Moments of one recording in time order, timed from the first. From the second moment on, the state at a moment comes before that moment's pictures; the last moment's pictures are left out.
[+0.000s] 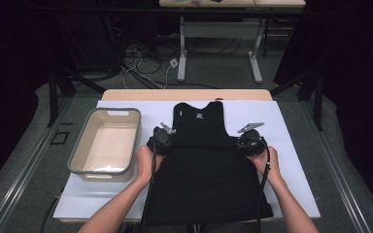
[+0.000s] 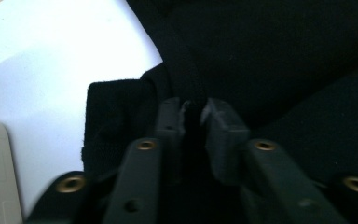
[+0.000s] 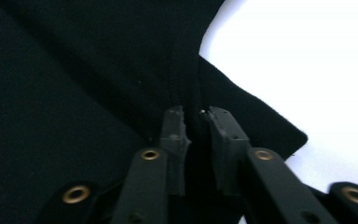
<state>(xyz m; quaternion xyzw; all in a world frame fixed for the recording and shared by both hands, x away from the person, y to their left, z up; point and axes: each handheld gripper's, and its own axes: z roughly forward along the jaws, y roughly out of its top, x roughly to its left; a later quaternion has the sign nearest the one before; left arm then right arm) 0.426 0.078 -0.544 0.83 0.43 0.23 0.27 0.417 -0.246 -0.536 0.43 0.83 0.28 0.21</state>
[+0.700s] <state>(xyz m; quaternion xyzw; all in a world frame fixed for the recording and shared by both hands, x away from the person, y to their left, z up) 0.457 0.077 -0.559 0.80 0.46 0.20 0.34 0.451 -0.222 -0.535 0.49 0.79 0.31 0.18</state>
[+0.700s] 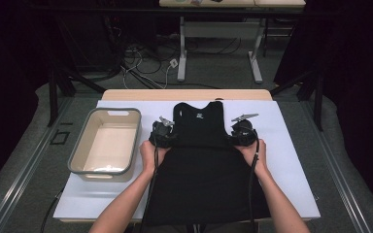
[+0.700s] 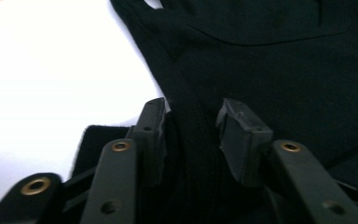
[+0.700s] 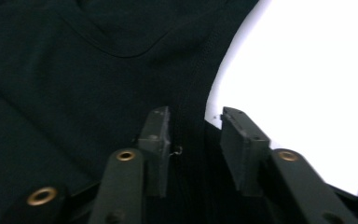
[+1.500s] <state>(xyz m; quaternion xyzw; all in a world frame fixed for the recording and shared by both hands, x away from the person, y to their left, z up) 0.449 0.083 -0.544 0.82 0.43 0.19 0.33 0.433 -0.226 -0.536 0.47 0.81 0.31 0.17</state>
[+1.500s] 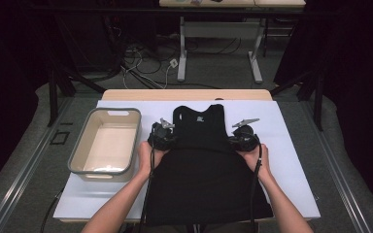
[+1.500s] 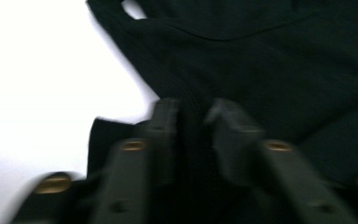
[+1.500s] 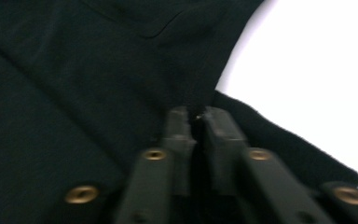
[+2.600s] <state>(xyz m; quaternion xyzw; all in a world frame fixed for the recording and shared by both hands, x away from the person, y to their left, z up) 0.444 0.078 -0.536 0.81 0.40 0.16 0.39 0.430 -0.213 -0.526 0.47 0.80 0.34 0.17</state>
